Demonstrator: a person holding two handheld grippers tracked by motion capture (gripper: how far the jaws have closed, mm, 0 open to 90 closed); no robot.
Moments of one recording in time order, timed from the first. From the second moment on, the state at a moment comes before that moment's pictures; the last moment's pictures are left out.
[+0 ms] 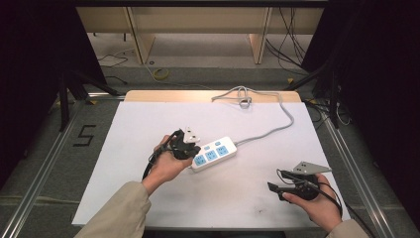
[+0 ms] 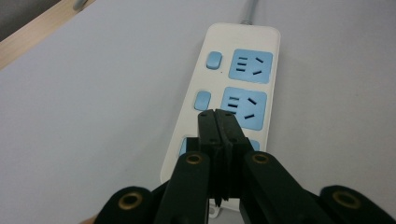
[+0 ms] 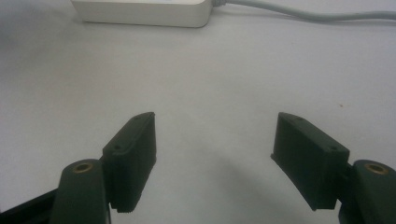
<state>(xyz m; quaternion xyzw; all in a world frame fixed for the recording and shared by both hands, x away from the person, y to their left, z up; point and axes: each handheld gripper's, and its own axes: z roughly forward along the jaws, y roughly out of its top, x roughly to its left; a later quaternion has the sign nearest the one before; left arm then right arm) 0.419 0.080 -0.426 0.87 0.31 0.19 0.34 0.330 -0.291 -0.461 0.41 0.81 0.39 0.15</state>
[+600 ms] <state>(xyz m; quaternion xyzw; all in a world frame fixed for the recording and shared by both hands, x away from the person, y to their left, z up) 0.432 0.062 -0.422 0.88 0.30 0.19 0.33 0.330 -0.291 -0.462 0.41 0.81 0.39 0.15</state>
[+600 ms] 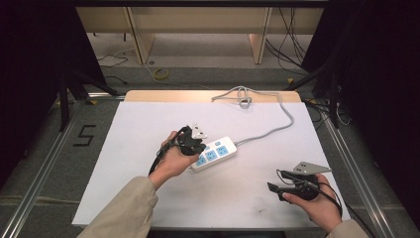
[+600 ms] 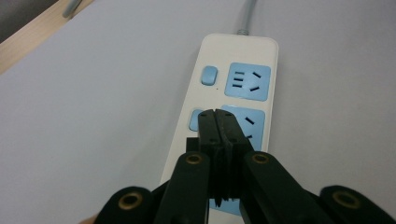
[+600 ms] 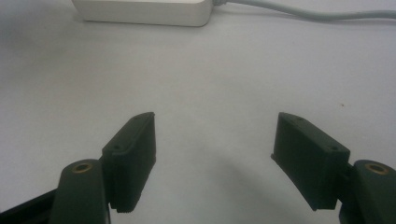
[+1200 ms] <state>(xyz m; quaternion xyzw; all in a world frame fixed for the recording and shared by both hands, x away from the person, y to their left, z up) 0.445 0.045 -0.418 0.88 0.30 0.18 0.32 0.330 -0.291 -0.462 0.40 0.81 0.39 0.15</state>
